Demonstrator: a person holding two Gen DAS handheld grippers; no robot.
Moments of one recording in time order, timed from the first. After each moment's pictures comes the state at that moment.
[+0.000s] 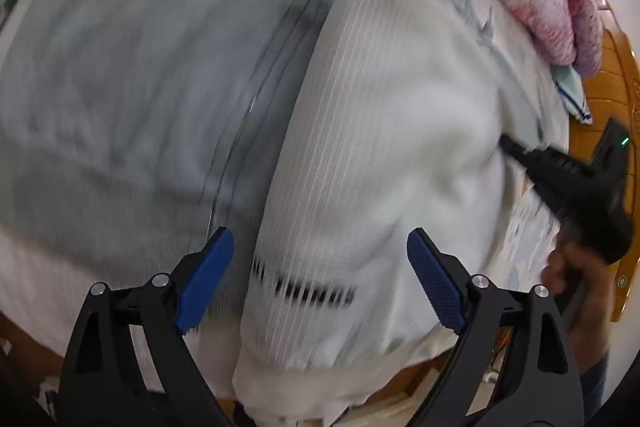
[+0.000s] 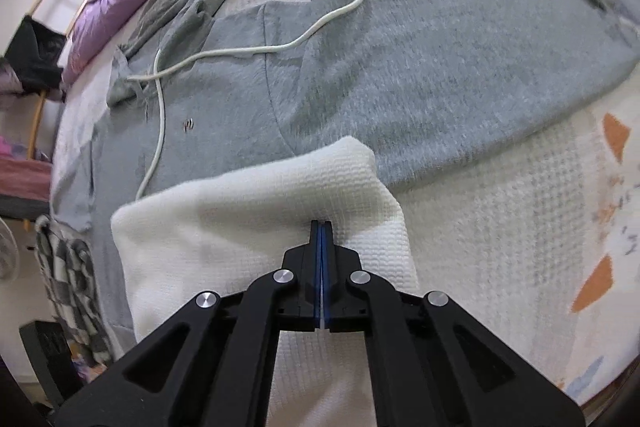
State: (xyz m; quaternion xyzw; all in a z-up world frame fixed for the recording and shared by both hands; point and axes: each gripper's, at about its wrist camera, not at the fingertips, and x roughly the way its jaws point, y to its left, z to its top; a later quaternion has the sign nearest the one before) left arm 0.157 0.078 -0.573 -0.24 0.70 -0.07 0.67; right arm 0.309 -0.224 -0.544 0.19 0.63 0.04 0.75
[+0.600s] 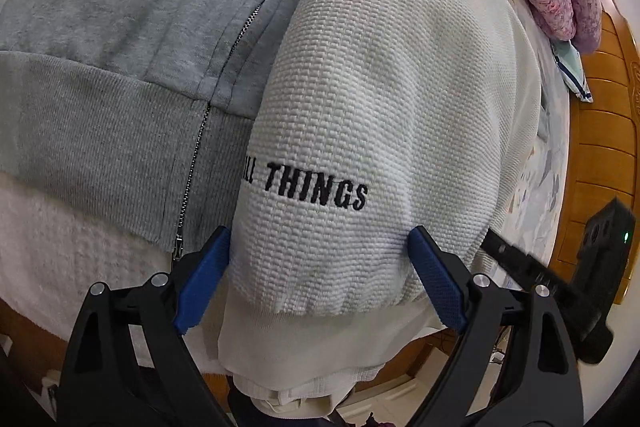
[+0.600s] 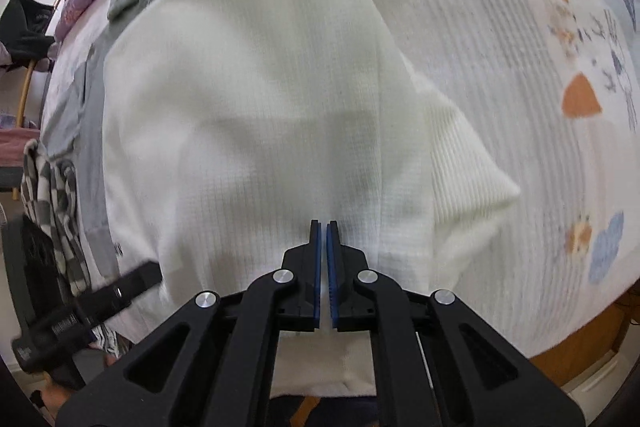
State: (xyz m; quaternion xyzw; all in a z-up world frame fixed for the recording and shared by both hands) left arm 0.115 0.063 -0.584 -0.23 0.71 -0.09 0.66; right arm 0.175 -0.205 -0.548 0.19 0.68 0.03 0.70
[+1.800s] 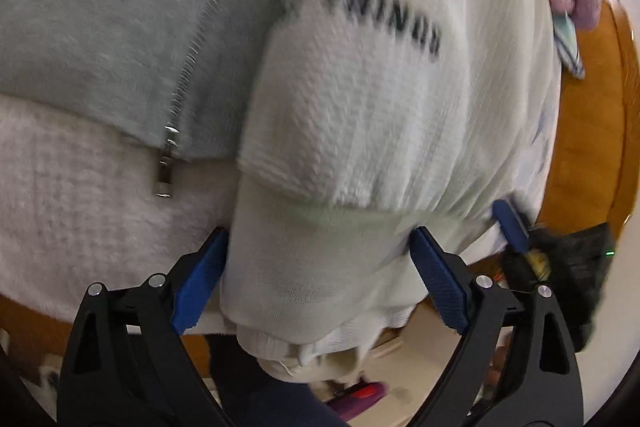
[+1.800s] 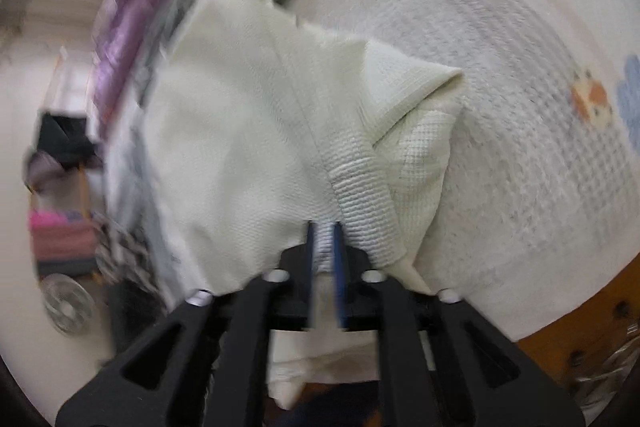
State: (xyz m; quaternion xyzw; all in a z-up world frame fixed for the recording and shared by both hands) left arm 0.062 0.066 -0.613 -0.25 0.76 -0.14 0.59; right arm 0.096 -0.265 -0.540 0.45 0.56 0.01 0.70
